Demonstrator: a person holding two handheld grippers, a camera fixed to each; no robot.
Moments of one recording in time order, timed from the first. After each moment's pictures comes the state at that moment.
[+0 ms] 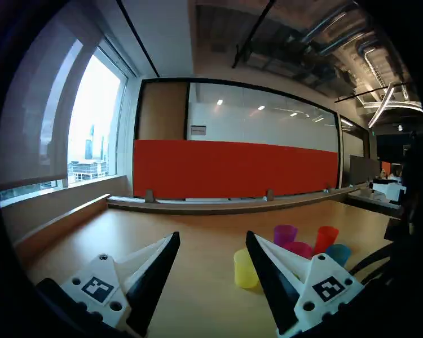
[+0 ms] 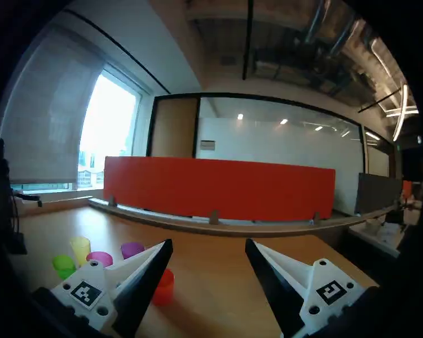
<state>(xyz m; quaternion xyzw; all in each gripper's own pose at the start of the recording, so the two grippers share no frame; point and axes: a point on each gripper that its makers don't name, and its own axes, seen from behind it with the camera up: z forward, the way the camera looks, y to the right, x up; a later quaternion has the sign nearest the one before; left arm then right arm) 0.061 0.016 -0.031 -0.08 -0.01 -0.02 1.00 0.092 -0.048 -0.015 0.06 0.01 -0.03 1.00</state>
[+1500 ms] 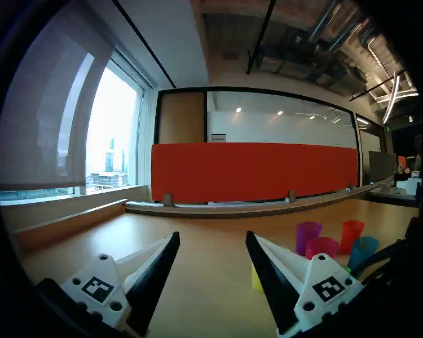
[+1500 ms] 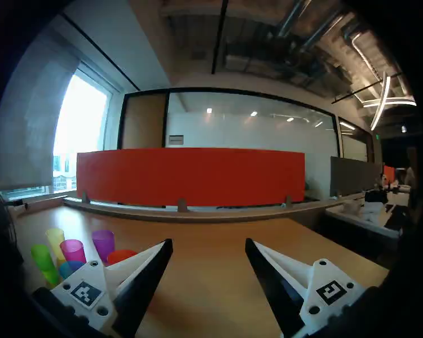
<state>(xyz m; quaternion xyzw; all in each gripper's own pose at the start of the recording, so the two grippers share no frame) 0.024 0.011 -0.008 -0.01 0.02 0.00 1.00 0.045 0.011 -0.022 -0.03 0.00 0.00 1.00</state>
